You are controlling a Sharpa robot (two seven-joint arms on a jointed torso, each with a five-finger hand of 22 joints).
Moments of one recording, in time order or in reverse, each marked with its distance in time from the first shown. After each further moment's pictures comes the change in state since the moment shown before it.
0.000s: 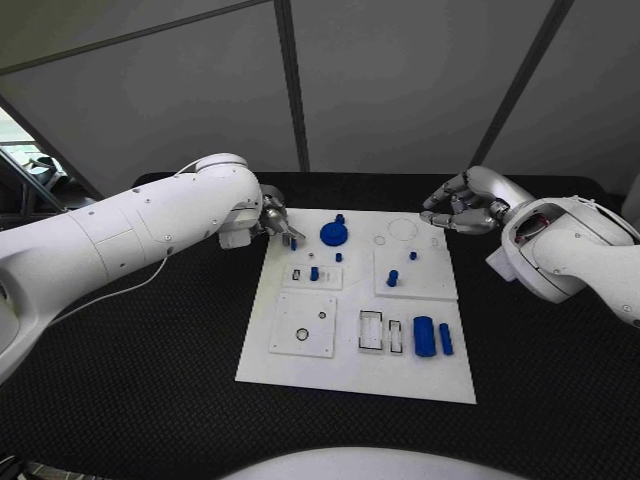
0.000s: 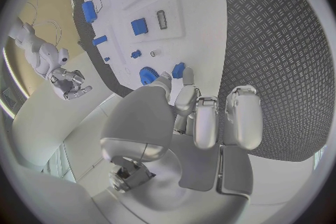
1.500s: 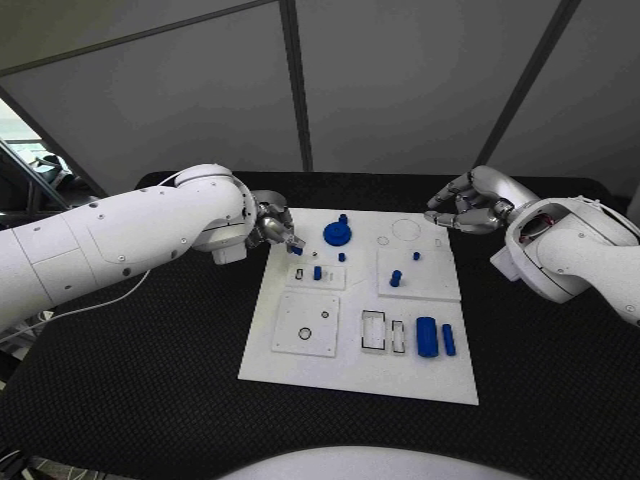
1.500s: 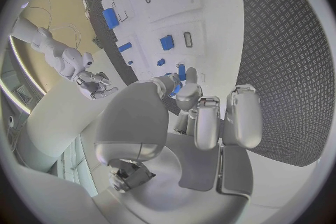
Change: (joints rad) left arm -0.024 -0.190 -0.002 0.317 0.037 -0.126 0.034; left_hand 0.013 -0.094 0.513 -0.118 0.002 -0.026 0.004 0.056 0.005 -0.034 -0.005 -0.089 -0.119 -0.005 -0.002 0.000 0.000 0.000 0.000 -0.007 -0.019 0.000; right arm 0.000 0.005 0.000 -0.014 0.000 0.001 0.003; right_hand 0.000 0.000 0.000 0.000 0.004 0.000 0.000 0.000 0.000 0.000 0.000 0.000 0.000 0.000 0.000 0.000 0.000 0.000 0.000 0.000 -0.004 0.000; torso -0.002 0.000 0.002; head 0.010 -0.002
